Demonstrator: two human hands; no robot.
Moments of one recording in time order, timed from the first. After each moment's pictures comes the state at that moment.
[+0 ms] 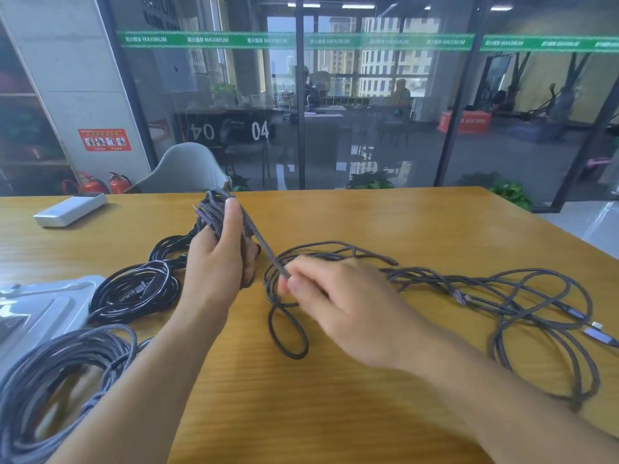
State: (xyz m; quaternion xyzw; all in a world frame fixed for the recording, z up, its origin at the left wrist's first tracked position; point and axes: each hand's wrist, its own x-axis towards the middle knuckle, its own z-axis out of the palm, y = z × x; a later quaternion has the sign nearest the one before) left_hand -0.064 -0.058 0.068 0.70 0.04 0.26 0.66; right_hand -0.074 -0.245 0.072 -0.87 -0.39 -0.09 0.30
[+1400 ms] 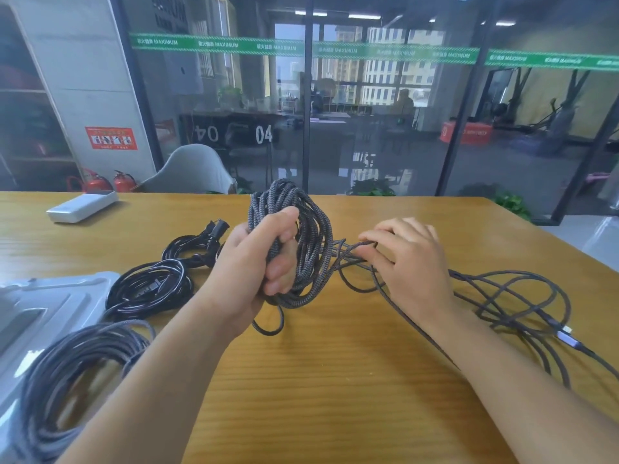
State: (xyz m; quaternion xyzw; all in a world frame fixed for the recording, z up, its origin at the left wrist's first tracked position) left_hand -0.085 -0.060 0.088 0.64 -0.12 0.07 0.75; right_hand 0.018 -0.290 0.034 -0.85 -0.27 -0.42 0.19
